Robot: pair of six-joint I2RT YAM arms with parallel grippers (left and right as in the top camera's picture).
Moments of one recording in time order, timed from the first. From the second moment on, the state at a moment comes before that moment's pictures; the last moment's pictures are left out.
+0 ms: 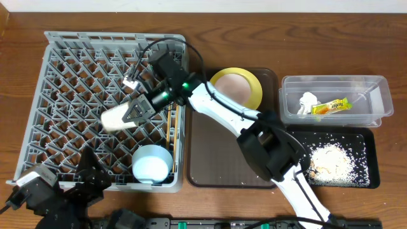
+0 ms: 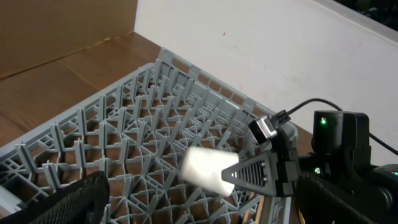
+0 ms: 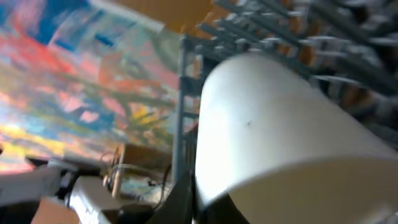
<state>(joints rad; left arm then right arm) -0.47 0.29 1.02 -1.14 -0.71 -0.65 0.80 2.42 1.99 -0.31 -1.17 0.48</state>
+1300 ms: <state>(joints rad) -0.47 0.29 1.02 -1.14 -0.71 -0.65 0.53 2.08 1.99 -1.11 -0.37 0.28</state>
